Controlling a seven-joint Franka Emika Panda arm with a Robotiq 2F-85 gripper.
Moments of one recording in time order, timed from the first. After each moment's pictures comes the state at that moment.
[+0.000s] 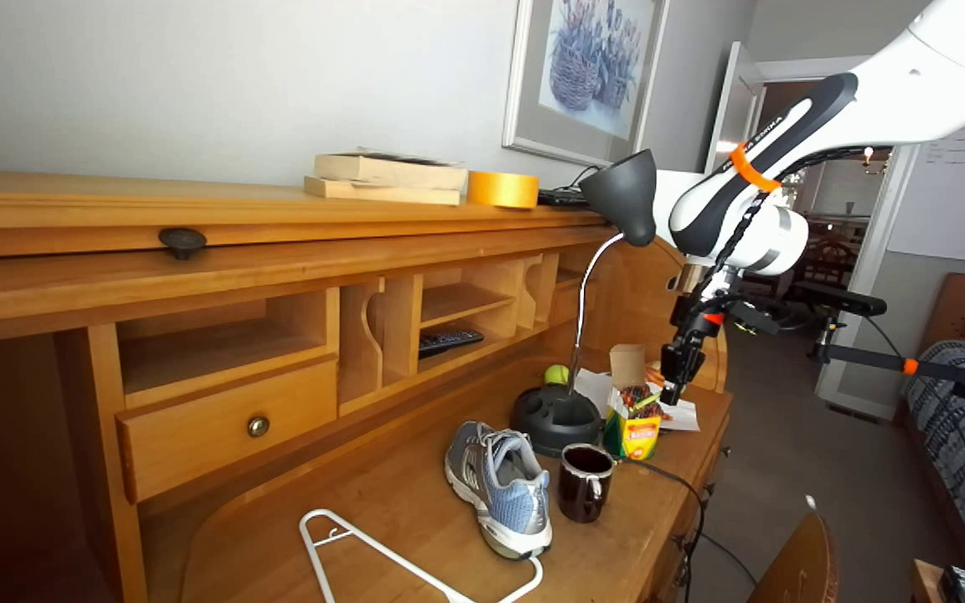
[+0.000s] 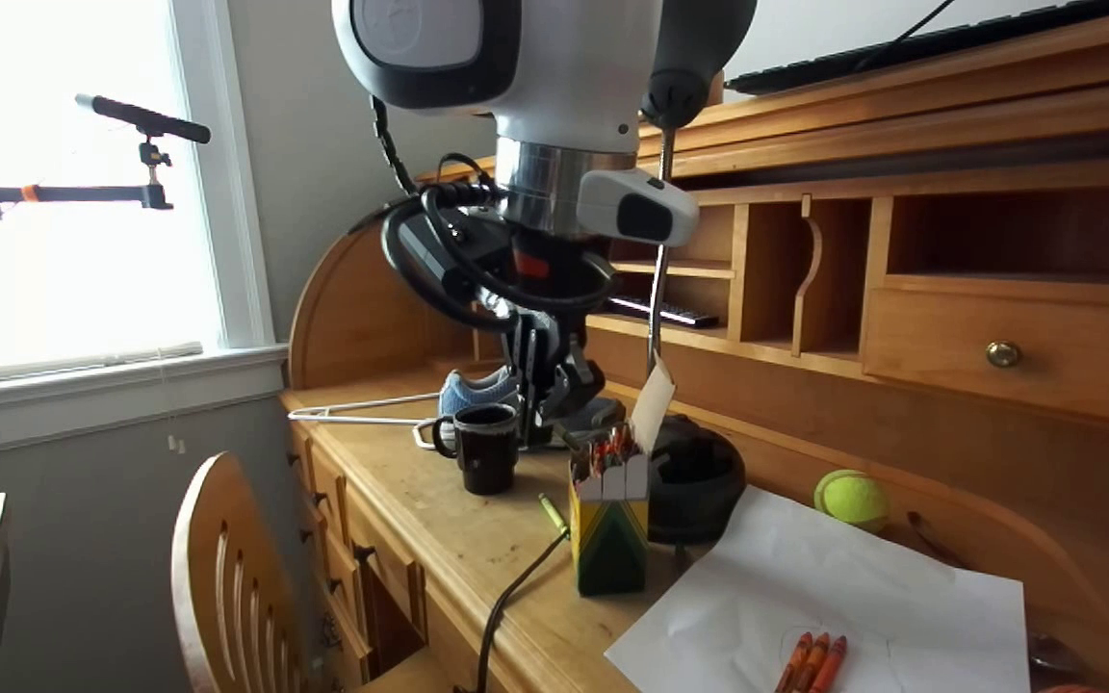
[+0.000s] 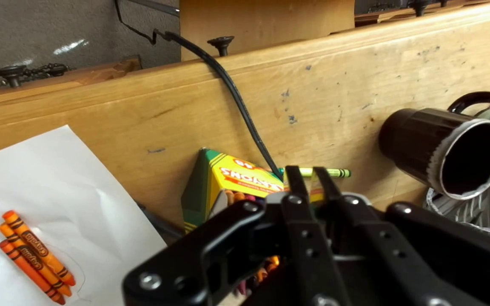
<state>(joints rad) -0.40 0.23 -0.22 -2.22 0.42 2.31 -0.69</state>
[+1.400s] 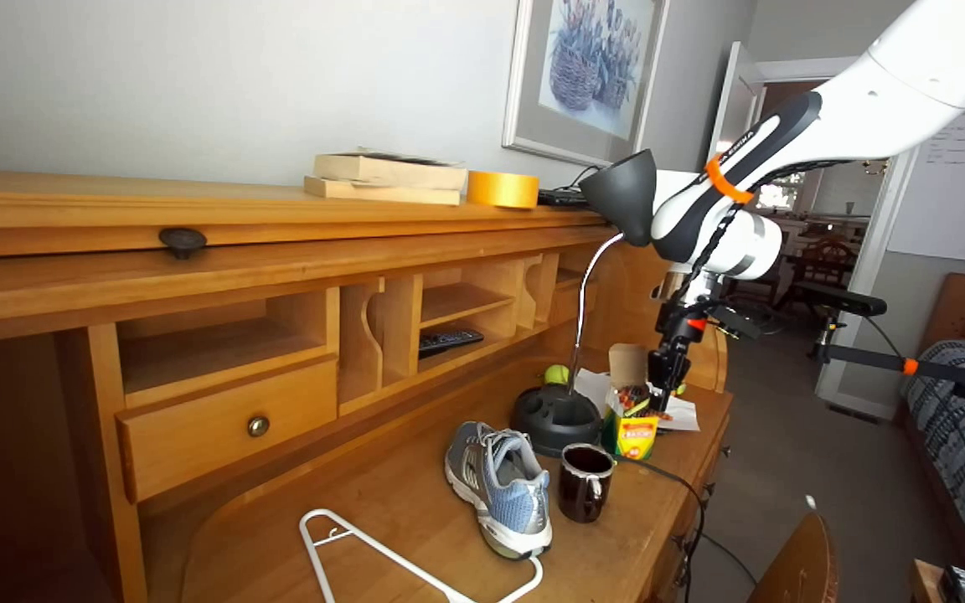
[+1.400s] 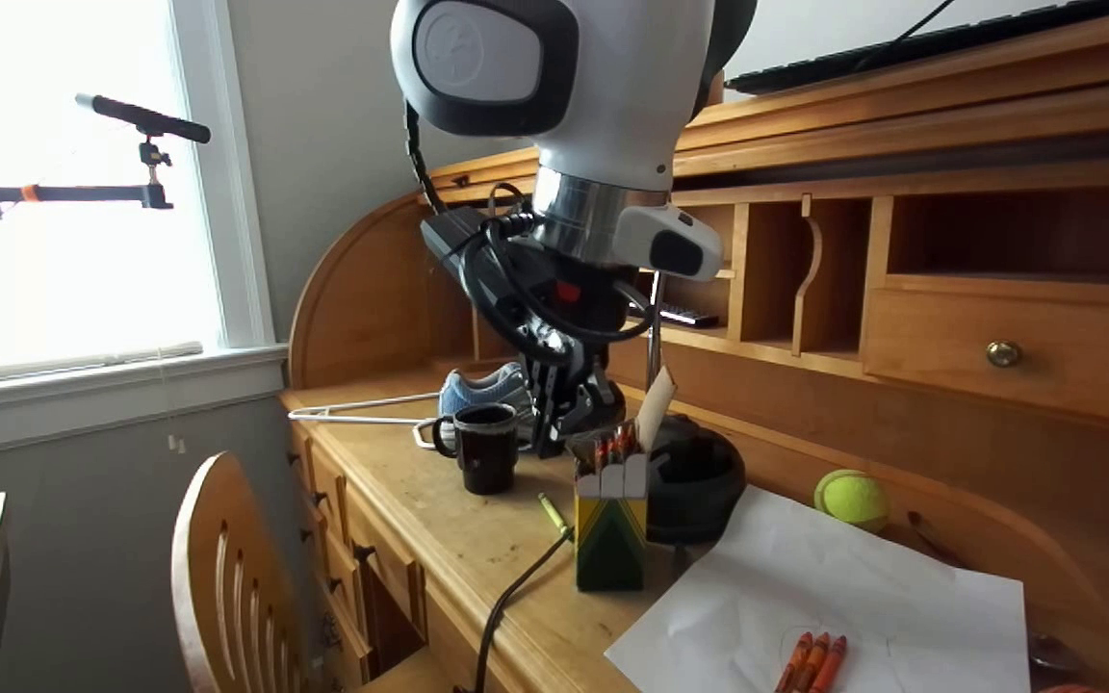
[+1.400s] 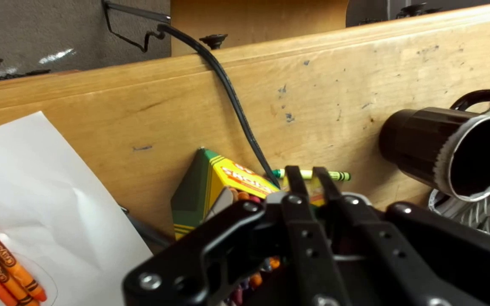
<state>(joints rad) -0.41 0.33 -0.20 -2.12 0.42 2.23 -0.69</state>
